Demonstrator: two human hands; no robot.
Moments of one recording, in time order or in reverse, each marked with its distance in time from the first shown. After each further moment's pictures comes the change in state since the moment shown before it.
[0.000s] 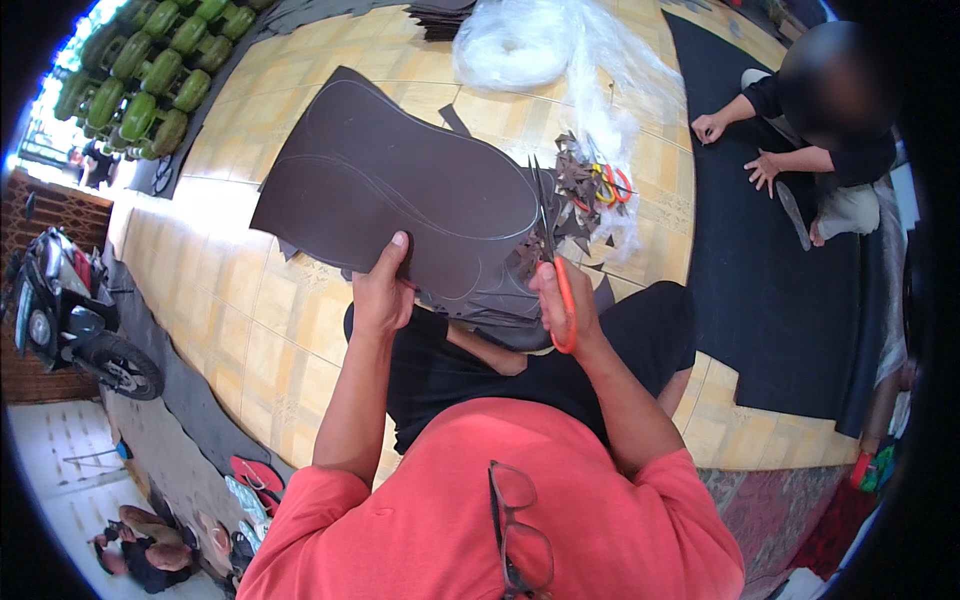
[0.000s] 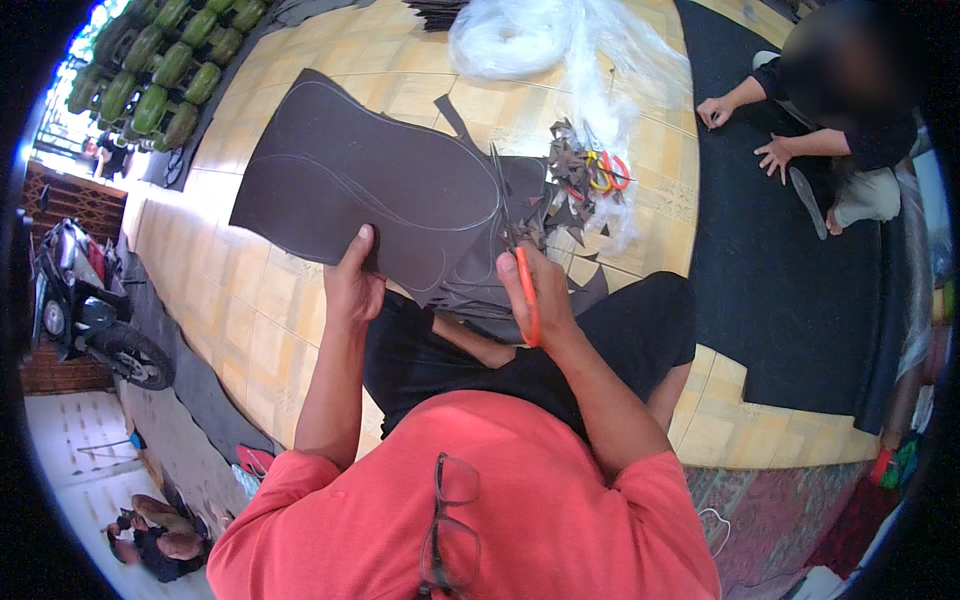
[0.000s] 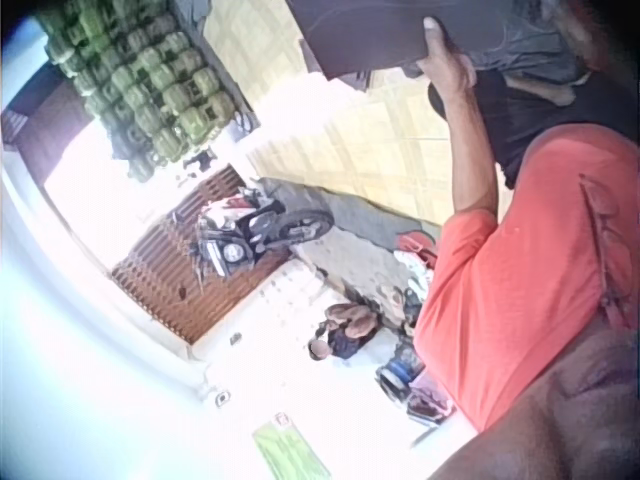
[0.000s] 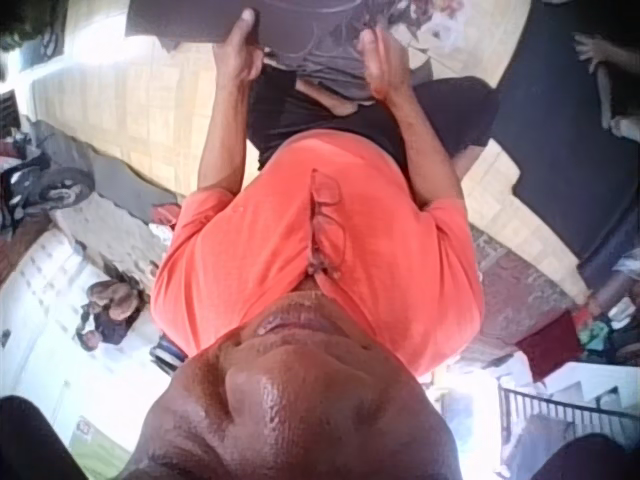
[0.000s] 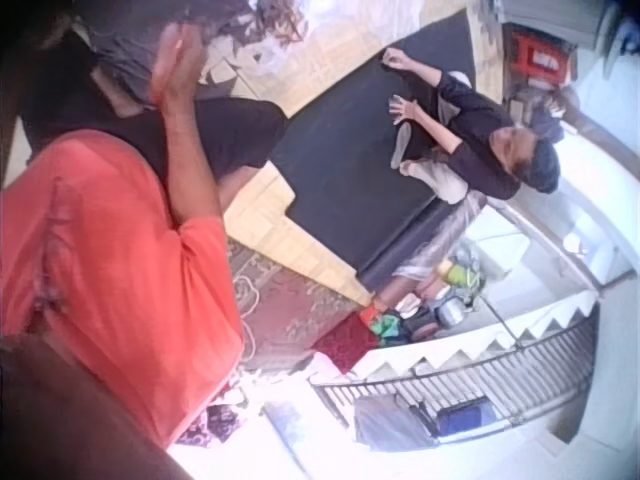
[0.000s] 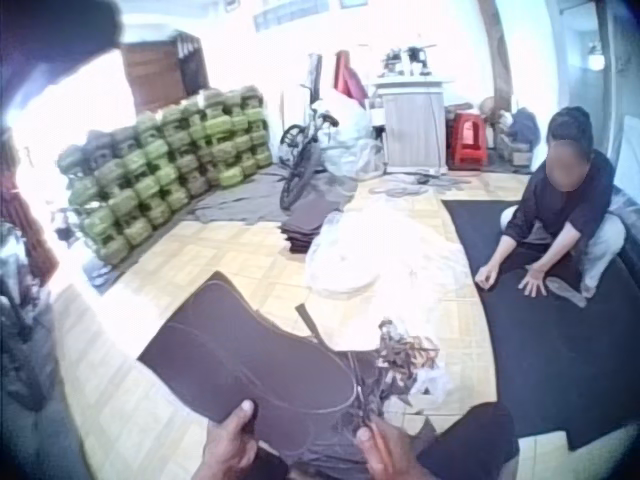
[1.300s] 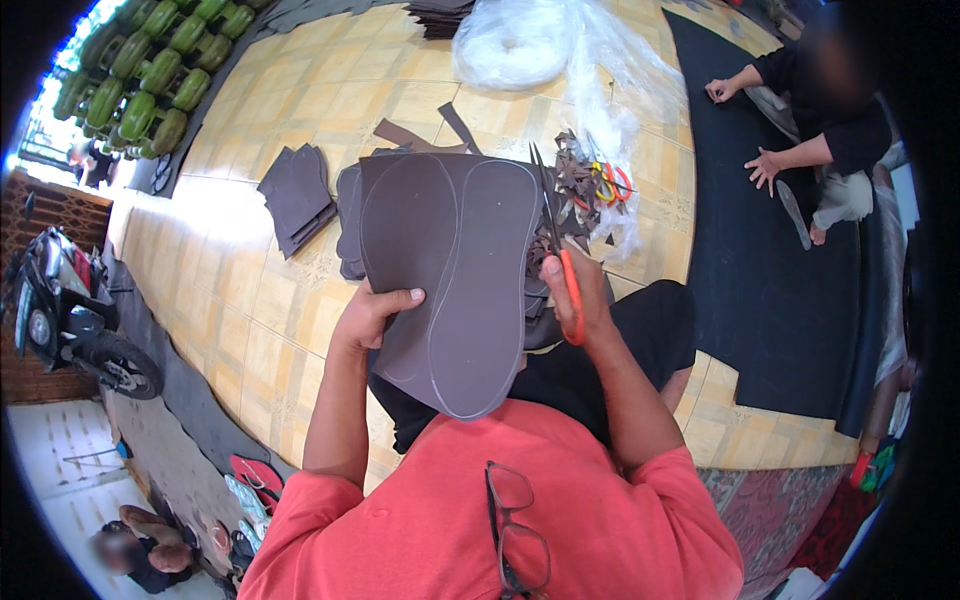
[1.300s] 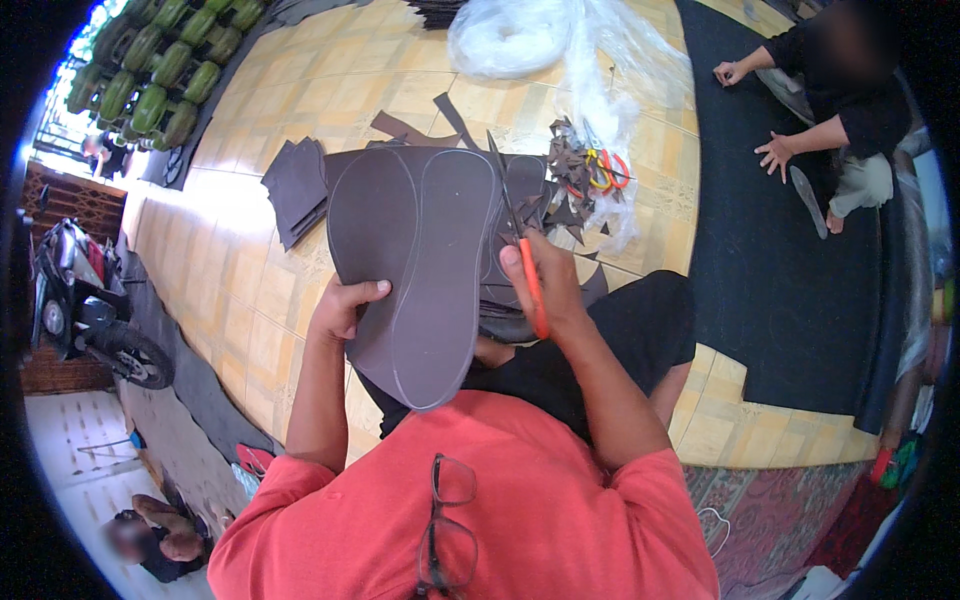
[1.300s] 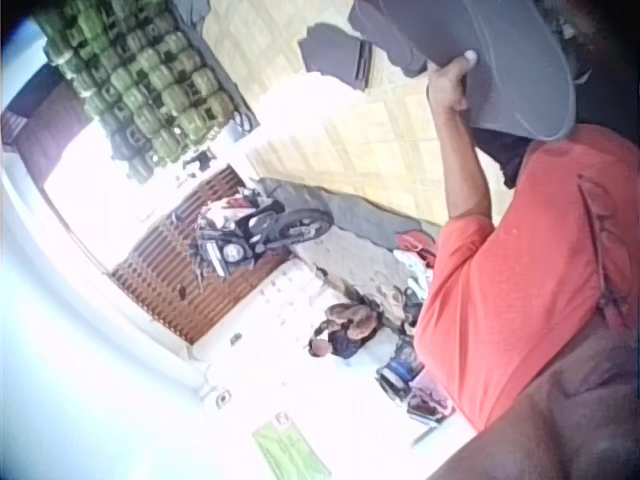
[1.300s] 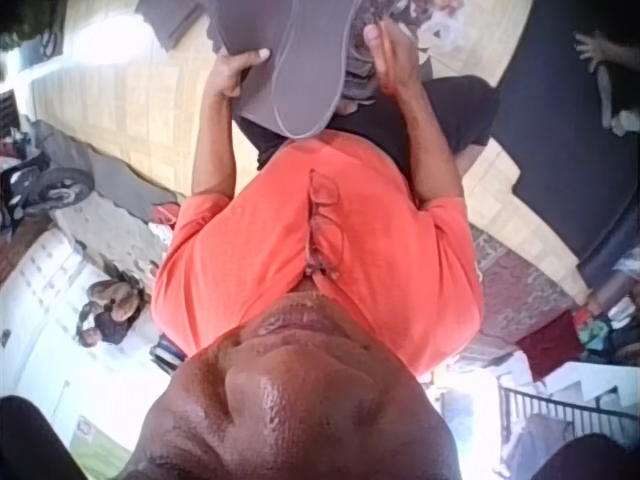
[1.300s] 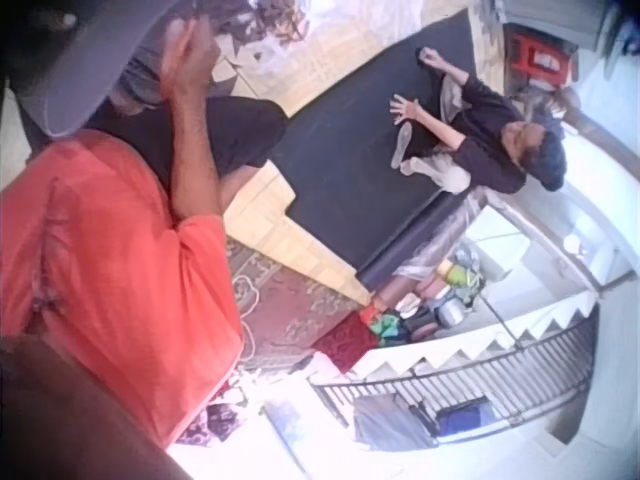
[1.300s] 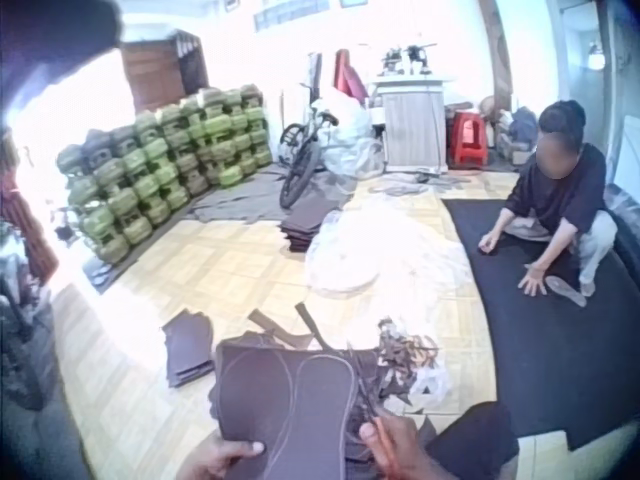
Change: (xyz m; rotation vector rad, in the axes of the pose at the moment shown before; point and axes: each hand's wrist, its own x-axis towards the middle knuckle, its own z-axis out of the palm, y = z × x) left_hand -0.016 0.036 -0.031 0.435 -0.172 -0.551; right_hand 0.010 -0.024 -0.018 -0.134 -0.024 0.002
